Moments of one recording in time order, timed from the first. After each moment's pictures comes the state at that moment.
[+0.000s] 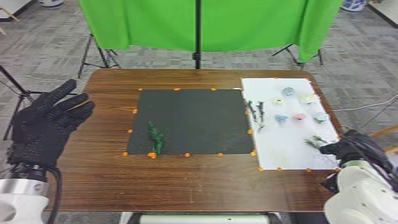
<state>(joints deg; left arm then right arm) 139.3 -50.6 -108.3 -138.9 29.4 18.8 15.7 -113.4 -34.4 79.5 -128.6 -123.1 3.1 73.6</state>
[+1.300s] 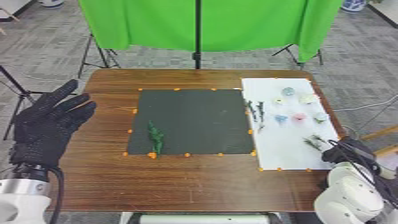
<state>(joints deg) 138.9 -50.6 -107.4 -138.8 29.2 18.8 16.1 -104.1 -32.8 67.5 -118.3 -124.1 8.8 74.9</state>
